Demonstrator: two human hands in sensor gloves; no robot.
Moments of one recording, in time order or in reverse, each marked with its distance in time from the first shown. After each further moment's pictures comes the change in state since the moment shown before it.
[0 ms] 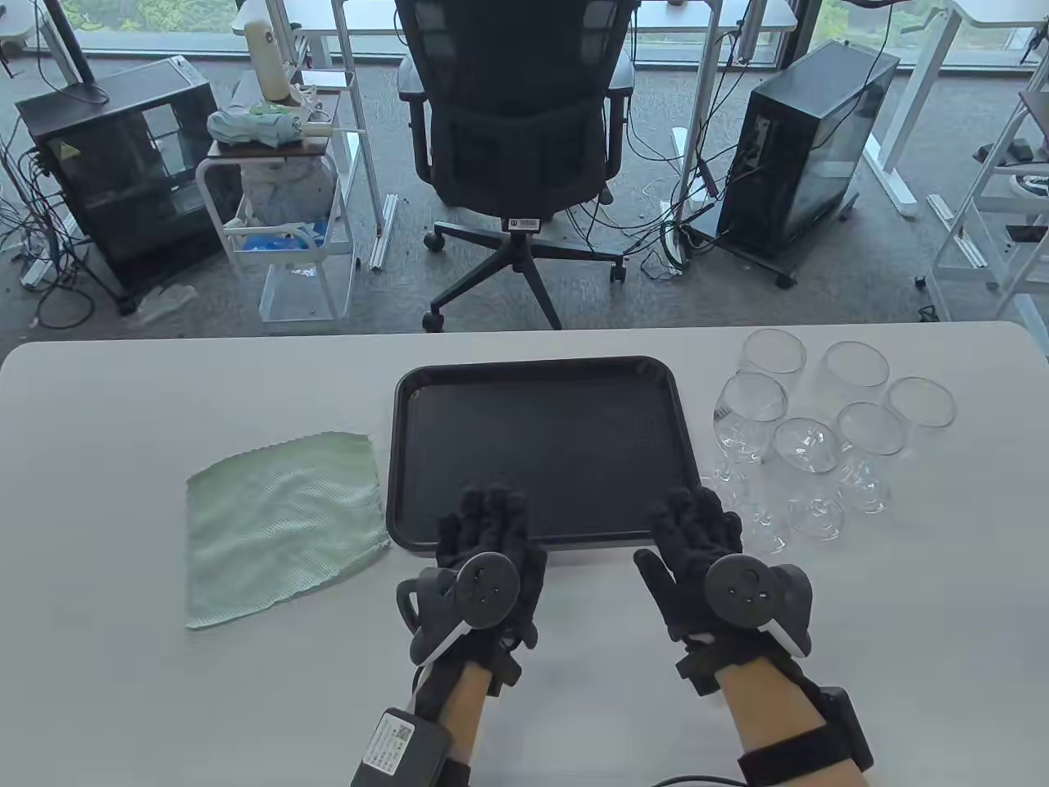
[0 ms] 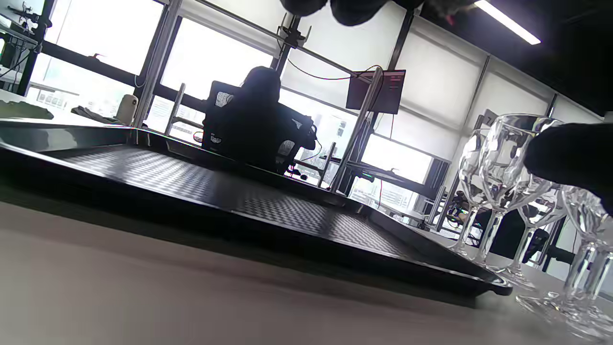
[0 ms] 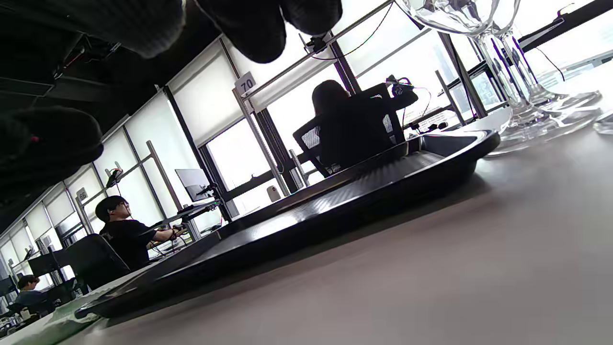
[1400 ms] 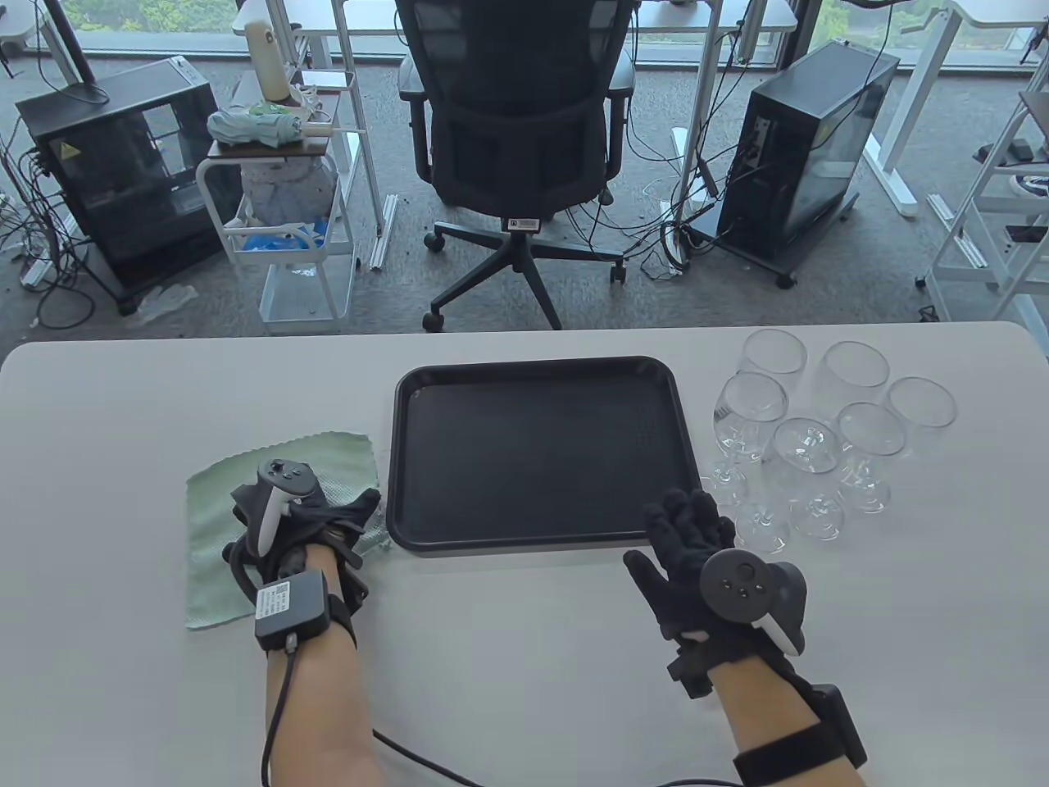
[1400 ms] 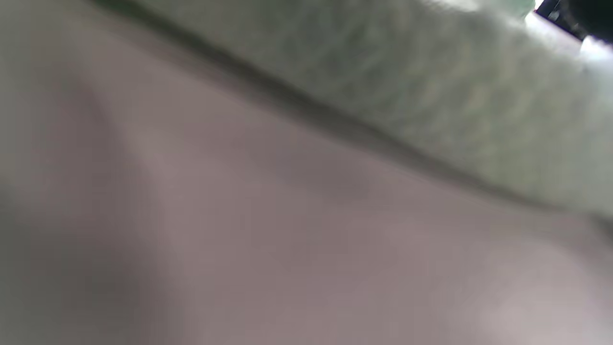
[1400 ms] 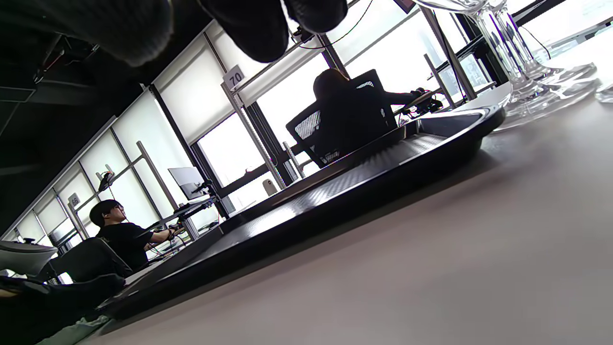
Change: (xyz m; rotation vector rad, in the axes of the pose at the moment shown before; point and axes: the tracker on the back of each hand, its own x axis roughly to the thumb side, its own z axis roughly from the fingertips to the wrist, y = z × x) left_hand -0.256 0.002 -0.057 -0.521 0.922 0.193; right_hand 0.005 0.004 -0.001 0.030 0.046 -0.045
